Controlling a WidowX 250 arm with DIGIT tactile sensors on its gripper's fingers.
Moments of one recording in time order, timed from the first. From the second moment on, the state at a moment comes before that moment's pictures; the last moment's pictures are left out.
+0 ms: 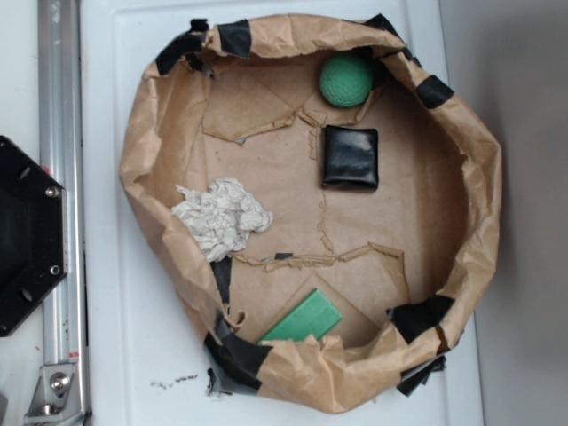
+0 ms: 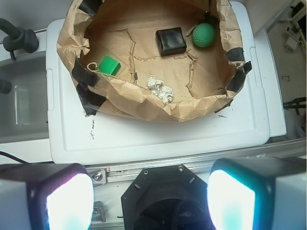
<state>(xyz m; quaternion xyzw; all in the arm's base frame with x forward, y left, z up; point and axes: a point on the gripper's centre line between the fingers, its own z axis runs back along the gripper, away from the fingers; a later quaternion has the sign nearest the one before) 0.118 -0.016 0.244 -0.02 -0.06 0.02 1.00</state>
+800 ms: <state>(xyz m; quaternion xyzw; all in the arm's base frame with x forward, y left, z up) 0.196 -0.029 0.157 -0.09 0.08 0.08 0.99</state>
